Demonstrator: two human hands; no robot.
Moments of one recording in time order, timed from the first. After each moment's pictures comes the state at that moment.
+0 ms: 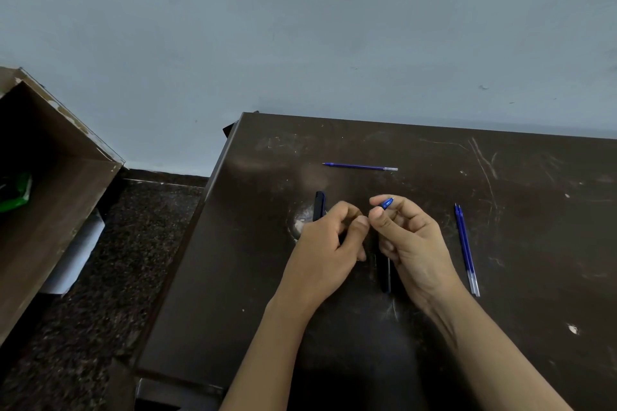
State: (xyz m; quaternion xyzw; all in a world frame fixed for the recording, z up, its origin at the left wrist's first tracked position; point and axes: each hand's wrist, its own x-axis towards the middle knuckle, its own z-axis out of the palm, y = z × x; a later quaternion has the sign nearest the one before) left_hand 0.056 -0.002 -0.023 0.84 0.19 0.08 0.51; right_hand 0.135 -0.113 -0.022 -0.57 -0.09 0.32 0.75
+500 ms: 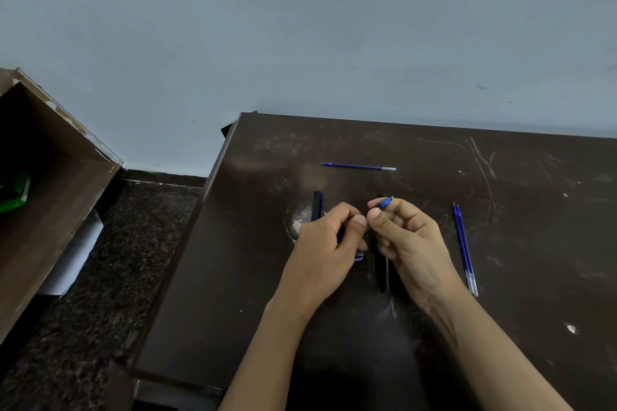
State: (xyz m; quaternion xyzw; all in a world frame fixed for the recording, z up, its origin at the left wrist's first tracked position) left_hand 0.058 -0.003 -0.025 0.84 0.19 0.10 0.50; right_hand 0.138 -0.114 -0.025 -0.59 -0.08 0.32 0.74
